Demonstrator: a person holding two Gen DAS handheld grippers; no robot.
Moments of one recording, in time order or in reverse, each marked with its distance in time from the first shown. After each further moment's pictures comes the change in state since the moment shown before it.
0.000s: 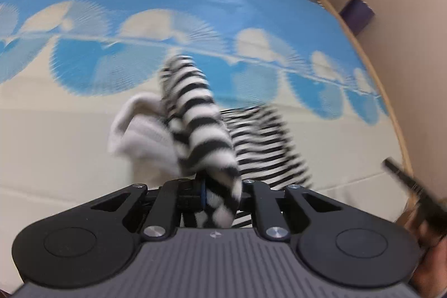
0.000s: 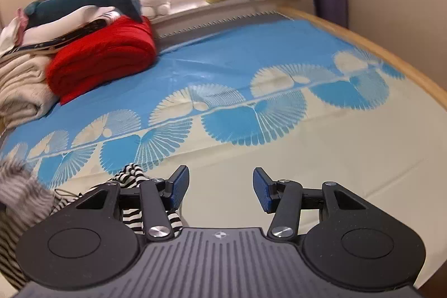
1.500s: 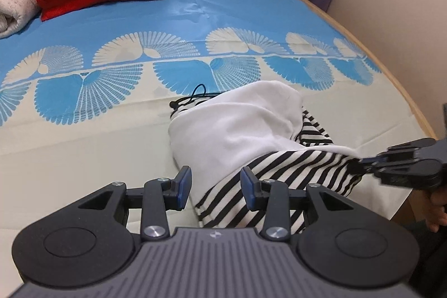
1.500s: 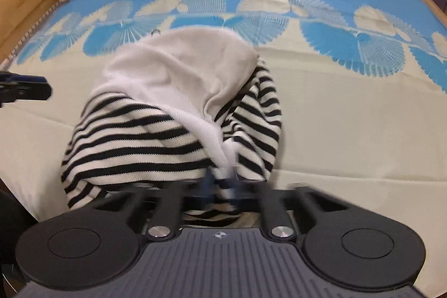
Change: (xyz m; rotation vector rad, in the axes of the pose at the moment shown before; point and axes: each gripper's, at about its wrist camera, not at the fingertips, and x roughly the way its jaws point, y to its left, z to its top) left arm 0.019 0.004 -0.067 0.274 -0.130 -0.003; right arm 0.035 0.068 -0.044 -0.250 0.357 0.235
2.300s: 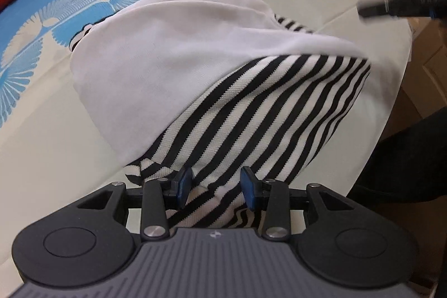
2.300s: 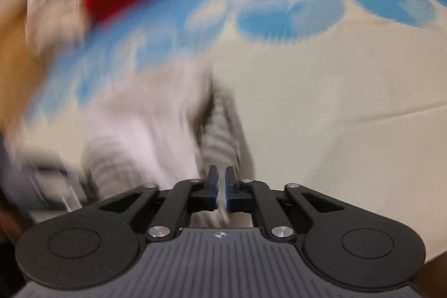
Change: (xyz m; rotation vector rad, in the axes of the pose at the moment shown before) left arm 0.089 -0.086 -0.055 0.367 0.298 -0.104; right arm -0.050 -0.126 -0.036 0.412 -0.154 0.125
